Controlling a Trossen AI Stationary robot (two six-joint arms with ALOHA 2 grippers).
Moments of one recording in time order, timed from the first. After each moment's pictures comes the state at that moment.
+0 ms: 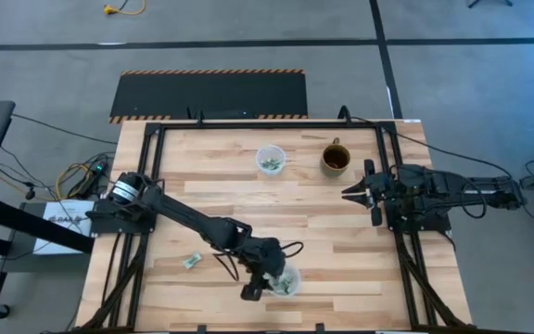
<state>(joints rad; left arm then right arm) -0.37 1.94 1.47 -0.36 0.26 -0.23 0.01 0.31 0.34 -0.31 -0.03 0.00</state>
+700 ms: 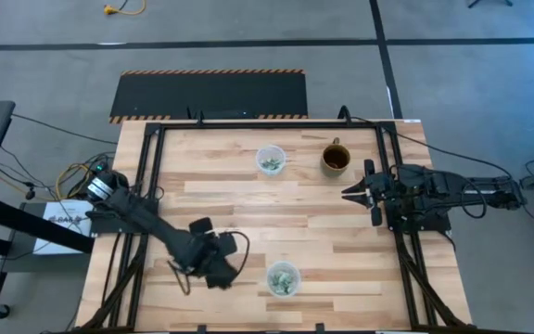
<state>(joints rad) -0.57 1.77 1.47 -1.24 -0.24 -0.90 0.01 0.31 0.34 -0.31 -0.03 0.00</state>
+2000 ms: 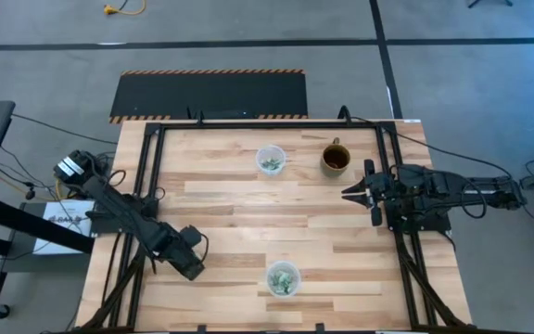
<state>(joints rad) -0.66 1.41 0.75 -0.75 0.00 -1.48 0.01 0.31 0.34 -0.31 -0.03 0.00</state>
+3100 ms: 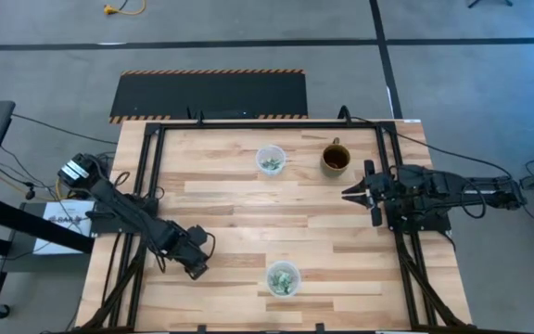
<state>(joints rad) -0.60 1.48 0.73 -0.68 0.03 -1.34 0.01 0.31 0.34 -0.33 -0.03 0.00</state>
